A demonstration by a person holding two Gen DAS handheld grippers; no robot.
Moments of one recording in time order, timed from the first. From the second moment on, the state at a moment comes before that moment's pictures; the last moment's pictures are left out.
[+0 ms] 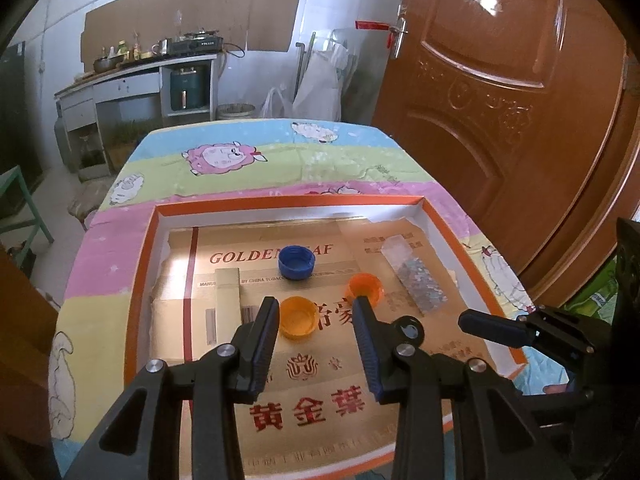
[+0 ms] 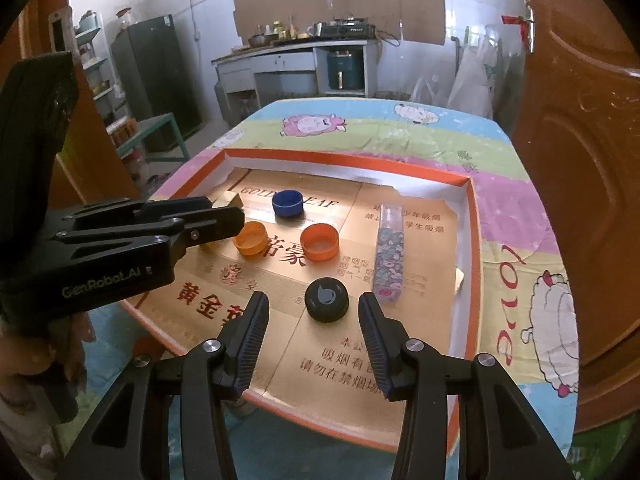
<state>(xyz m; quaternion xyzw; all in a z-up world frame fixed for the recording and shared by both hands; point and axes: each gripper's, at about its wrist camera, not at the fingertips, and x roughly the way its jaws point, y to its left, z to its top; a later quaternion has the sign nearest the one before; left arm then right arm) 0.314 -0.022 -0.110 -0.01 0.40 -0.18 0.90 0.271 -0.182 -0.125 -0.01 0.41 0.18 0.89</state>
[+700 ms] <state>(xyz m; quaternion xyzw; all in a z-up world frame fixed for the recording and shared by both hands) 0.238 -0.002 -0.071 -0.02 0.37 -0.17 0.91 0.199 -0.185 -0.082 -0.01 0.38 0.16 0.91</state>
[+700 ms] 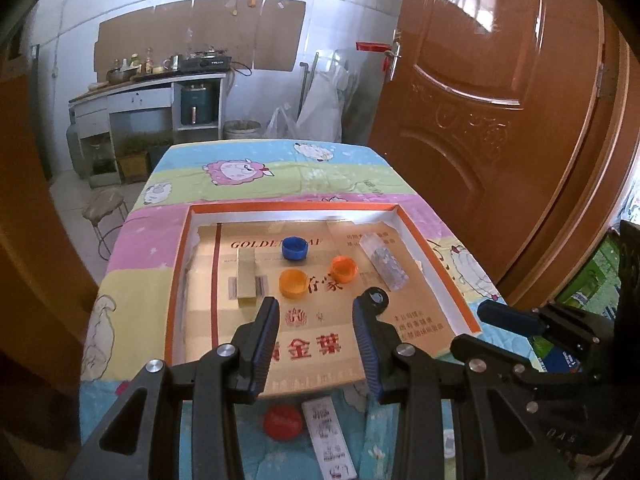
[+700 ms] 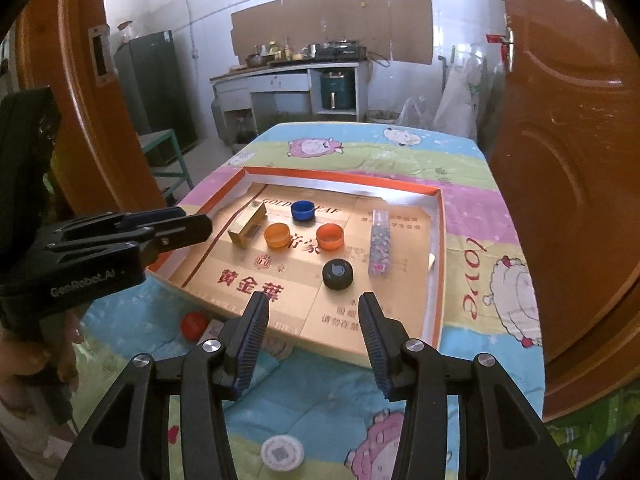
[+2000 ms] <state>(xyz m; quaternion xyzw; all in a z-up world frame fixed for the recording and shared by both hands) 0.143 0.030 -0.111 -0.05 0.40 -0.15 0.90 0.125 -0.175 -0.158 -0.03 0.44 0.15 0.89</state>
